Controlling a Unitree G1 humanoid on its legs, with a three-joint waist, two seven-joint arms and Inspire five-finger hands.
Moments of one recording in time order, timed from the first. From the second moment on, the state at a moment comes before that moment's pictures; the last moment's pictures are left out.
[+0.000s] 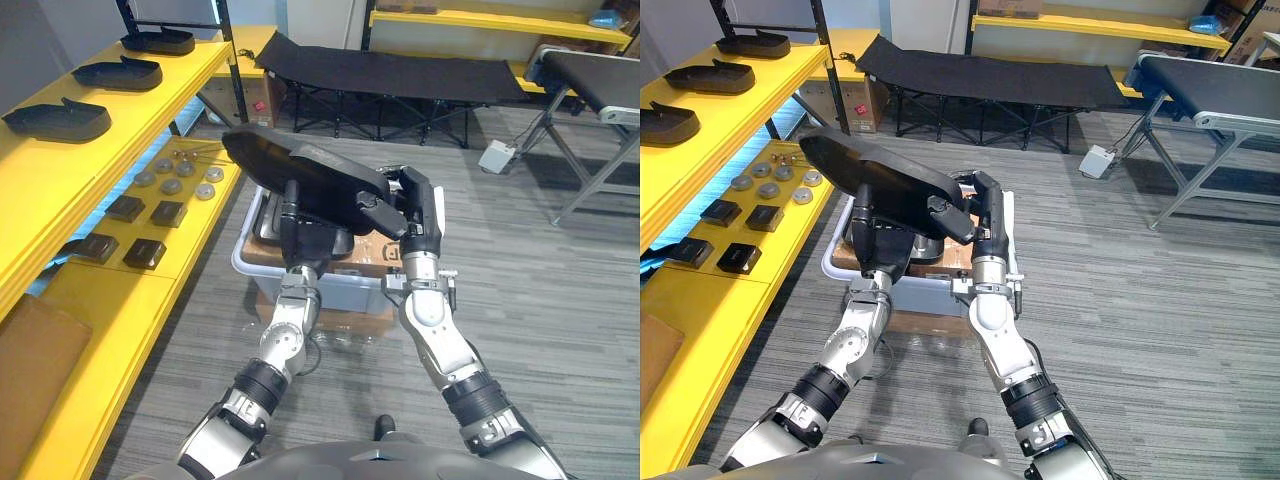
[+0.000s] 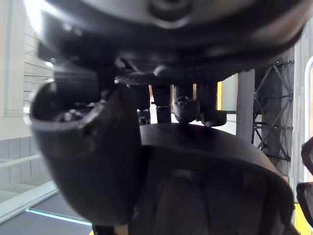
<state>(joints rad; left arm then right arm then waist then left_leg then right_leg) -0.30 -0.03 -0.41 0.43 -1.84 -0.30 -0.25 -0.21 -0.14 0.36 0.12 0.10 -0.29 -0.45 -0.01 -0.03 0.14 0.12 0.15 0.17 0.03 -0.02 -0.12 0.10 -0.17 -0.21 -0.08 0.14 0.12</state>
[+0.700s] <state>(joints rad) -0.27 -0.06 -0.45 0.42 -1.87 -0.44 -0.29 -0.13 -0.06 0.46 0.02 0.21 -0.26 -0.48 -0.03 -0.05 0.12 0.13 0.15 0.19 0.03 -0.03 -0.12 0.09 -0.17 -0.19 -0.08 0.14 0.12</state>
